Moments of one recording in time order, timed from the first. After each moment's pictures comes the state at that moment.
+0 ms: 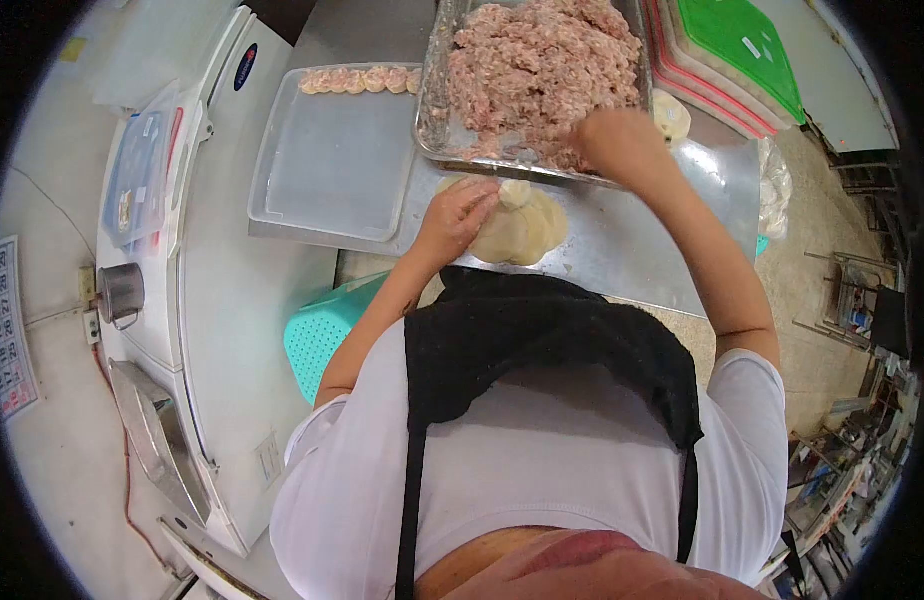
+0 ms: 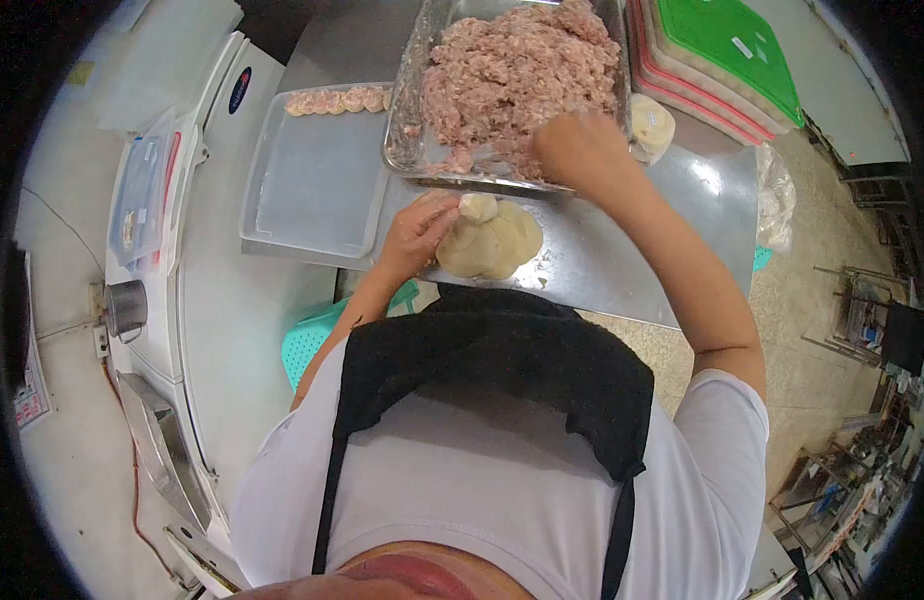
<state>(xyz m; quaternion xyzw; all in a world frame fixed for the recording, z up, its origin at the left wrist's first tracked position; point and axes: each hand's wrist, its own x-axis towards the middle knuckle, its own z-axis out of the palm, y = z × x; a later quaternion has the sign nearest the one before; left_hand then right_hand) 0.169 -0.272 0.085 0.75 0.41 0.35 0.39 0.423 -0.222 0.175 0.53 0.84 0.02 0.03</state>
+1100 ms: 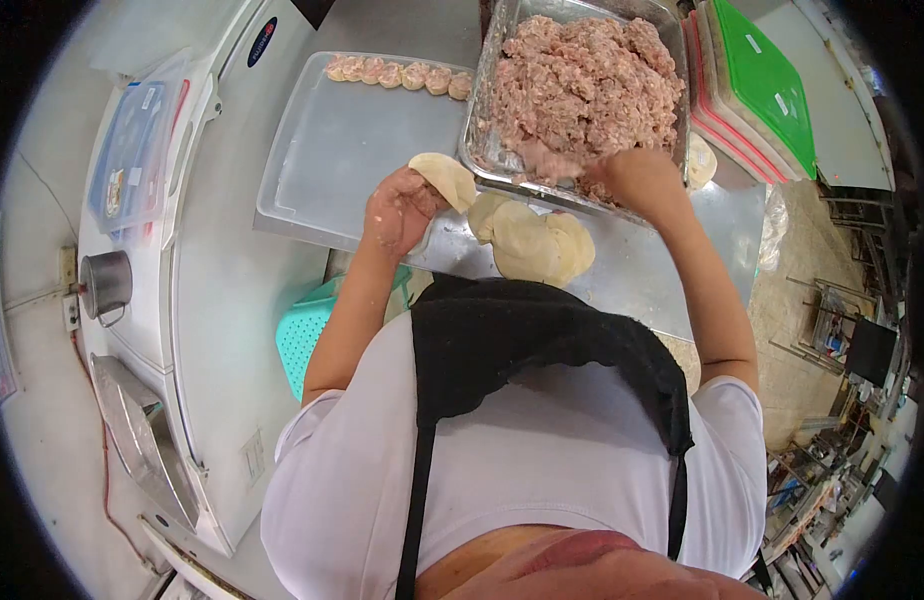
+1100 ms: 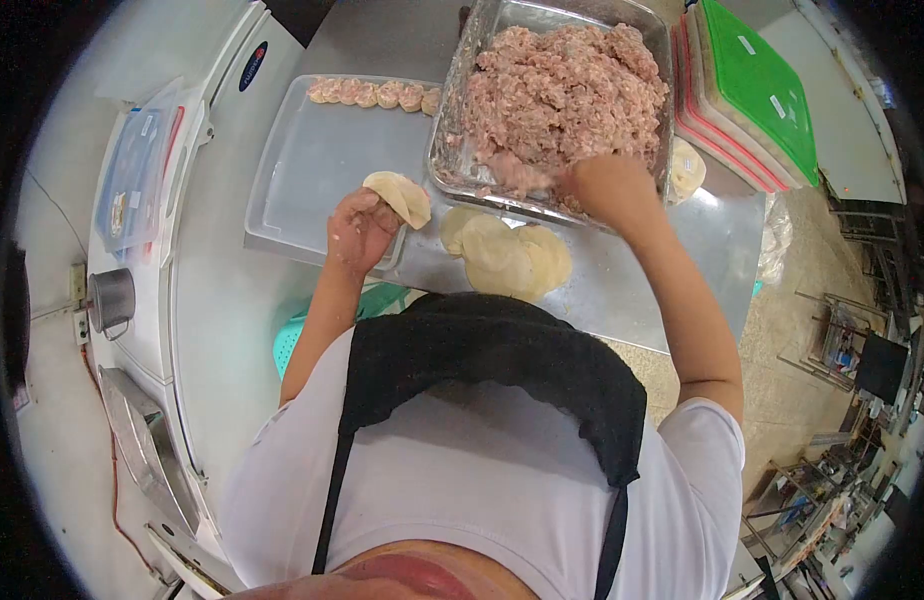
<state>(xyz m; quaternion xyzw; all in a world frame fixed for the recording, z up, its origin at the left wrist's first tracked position) 0.074 -0.228 0.111 0.24 0.25 0.50 0.80 0.397 -0.198 0.143 0.56 0.82 -0.05 0.04</state>
